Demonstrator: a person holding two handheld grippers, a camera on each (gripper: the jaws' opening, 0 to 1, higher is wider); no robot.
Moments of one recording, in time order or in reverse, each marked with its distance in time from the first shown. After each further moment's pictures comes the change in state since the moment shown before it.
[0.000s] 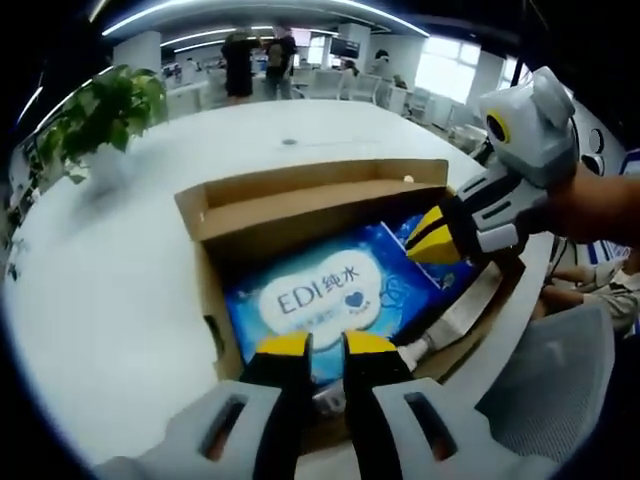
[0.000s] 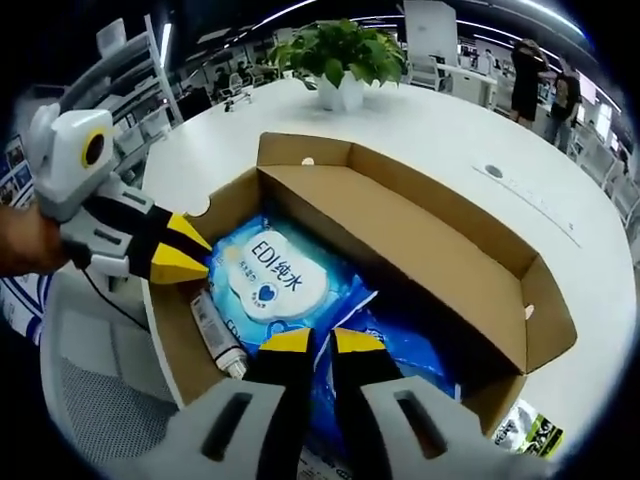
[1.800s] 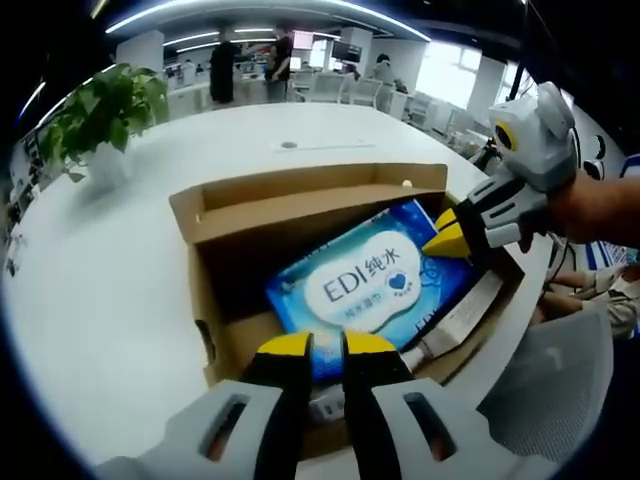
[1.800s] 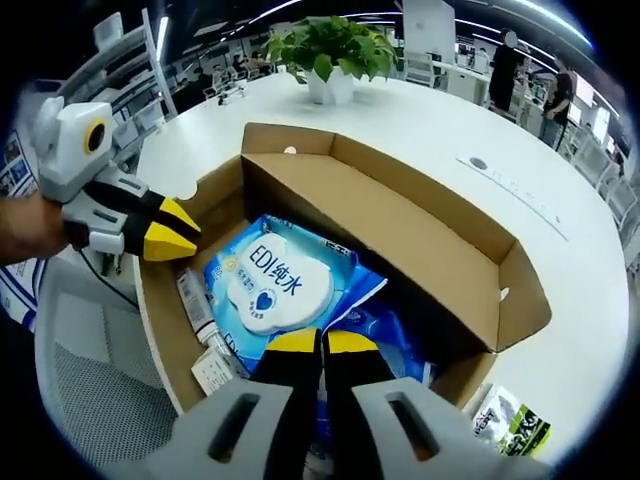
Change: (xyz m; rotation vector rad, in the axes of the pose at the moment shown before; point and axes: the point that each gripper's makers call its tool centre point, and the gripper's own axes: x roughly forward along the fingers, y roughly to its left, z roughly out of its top) left arm 0.004 -0.006 0.005 -0.014 -0.023 -0.006; right arm -0.019 -0.019 -0.016 -0.013 0.022 -0.029
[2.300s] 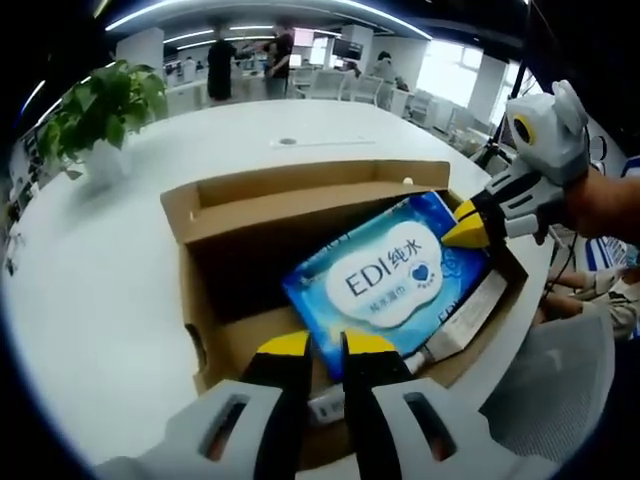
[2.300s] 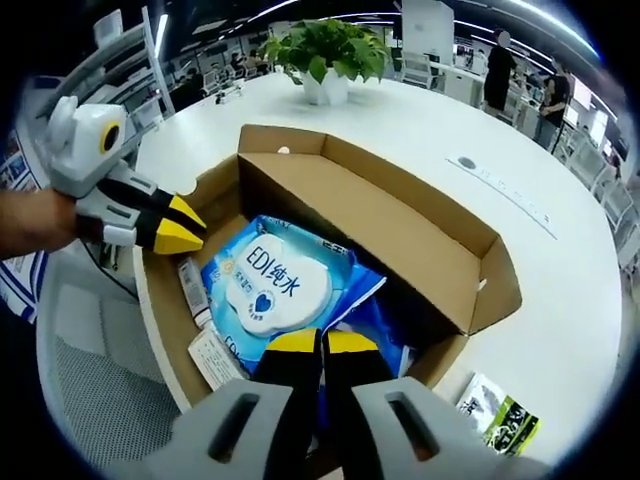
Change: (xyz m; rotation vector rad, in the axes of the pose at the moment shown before) left arm 0.011 -0.002 -0.002 -0.003 0.020 -0.003; right arm -0.016 -0.010 -0.009 -0.015 0.014 -0.026
